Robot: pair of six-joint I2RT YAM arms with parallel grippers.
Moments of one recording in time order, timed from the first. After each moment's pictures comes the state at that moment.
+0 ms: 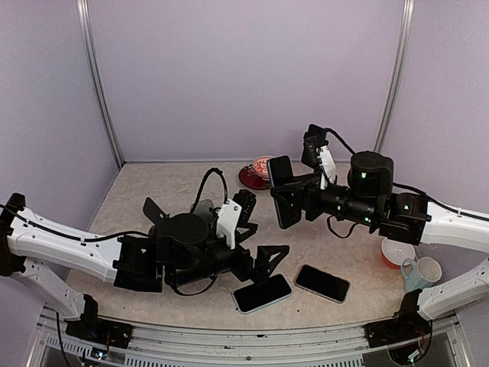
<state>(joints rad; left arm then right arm) -1.39 1.43 0.91 0.32 -0.37 -0.33 0.98 1.14 0.93 0.02 0.10 0.27</state>
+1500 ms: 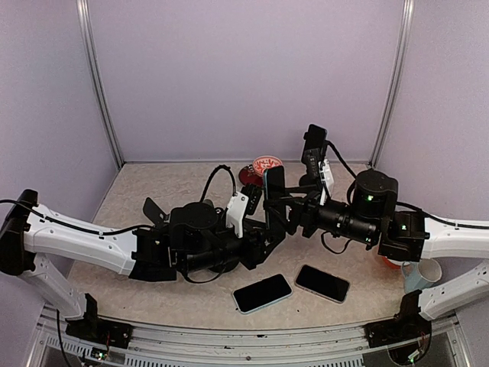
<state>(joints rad) -1.28 1.53 0.94 0.40 -0.23 -0.37 1.10 1.10 0.80 0.22 0.10 0.35</state>
